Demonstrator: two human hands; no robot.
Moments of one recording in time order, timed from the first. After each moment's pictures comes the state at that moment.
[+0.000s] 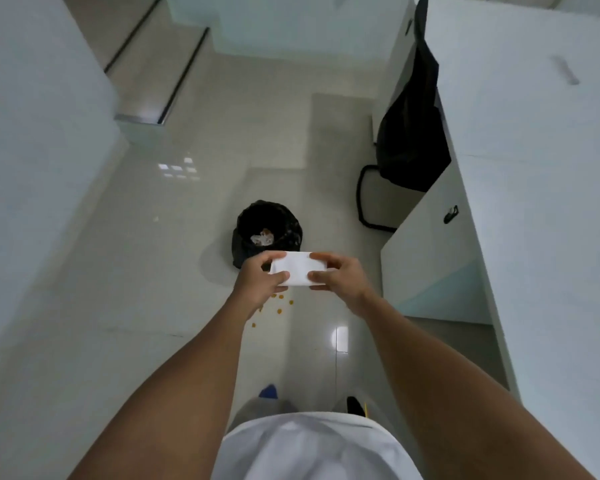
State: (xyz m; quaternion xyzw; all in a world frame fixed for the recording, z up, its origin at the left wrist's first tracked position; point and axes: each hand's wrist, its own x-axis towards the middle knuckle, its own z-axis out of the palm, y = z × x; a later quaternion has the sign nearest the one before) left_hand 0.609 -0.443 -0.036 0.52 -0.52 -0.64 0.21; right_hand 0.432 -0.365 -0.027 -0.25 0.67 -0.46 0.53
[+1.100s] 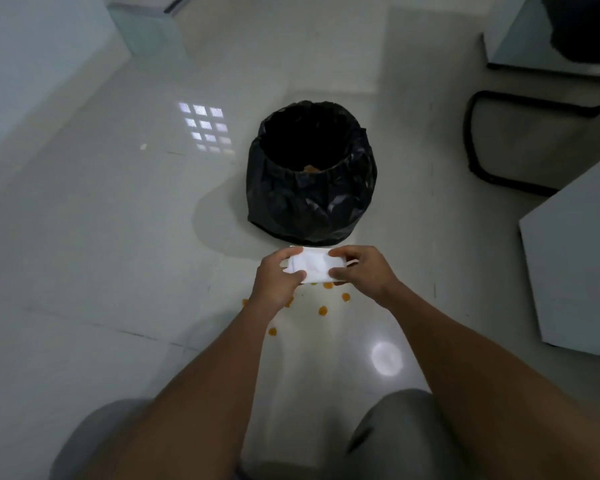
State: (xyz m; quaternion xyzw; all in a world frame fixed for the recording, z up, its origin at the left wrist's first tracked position) left_hand 0.610 -0.563 -0.621 0.60 -0.55 -0.53 0.23; right_hand 0.426 -0.524 -0.622 -0.42 0.72 -0.30 0.47
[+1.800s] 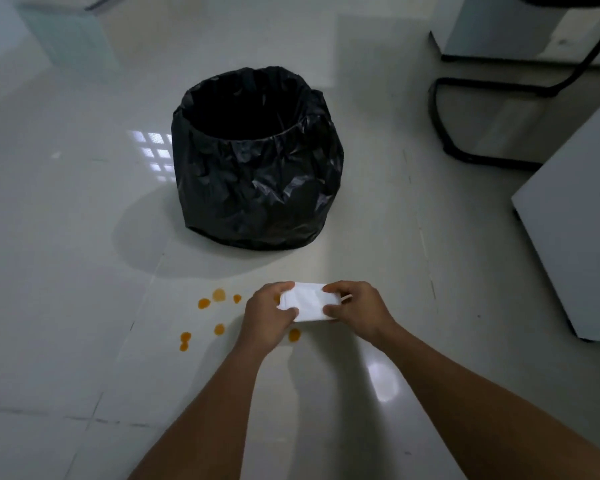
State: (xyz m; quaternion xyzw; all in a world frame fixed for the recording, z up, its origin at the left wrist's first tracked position) left_hand 0.558 -0.570 -0.803 0.55 -0.65 -0.49 0.20; right_hand 0.377 -0.506 -0.803 -0.38 0.75 -0.33 0.42
